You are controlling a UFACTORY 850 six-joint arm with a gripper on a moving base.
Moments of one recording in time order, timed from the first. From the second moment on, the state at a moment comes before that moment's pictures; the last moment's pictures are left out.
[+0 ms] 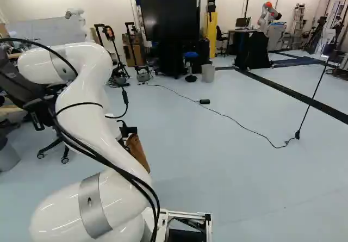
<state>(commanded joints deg) 34.4 -49.0 -56.9 -3.9 -11.5 38.5</state>
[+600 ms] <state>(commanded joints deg) 32.6 -40.3 -49.0 -3.9 -11.5 38.5</state>
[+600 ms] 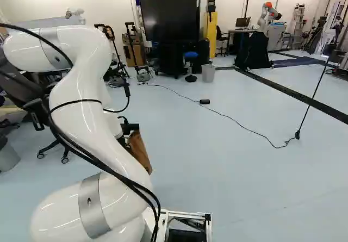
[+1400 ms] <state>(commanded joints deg) 29.7 -27.0 -38.4 -3.9 -11.5 38.5</state>
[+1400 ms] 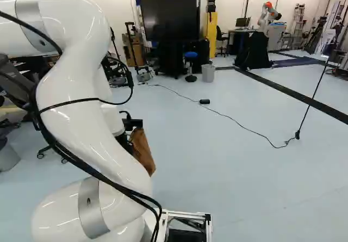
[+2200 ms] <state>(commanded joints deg) 26.3 -11.4 -27.9 -3.9 -11.5 38.5</state>
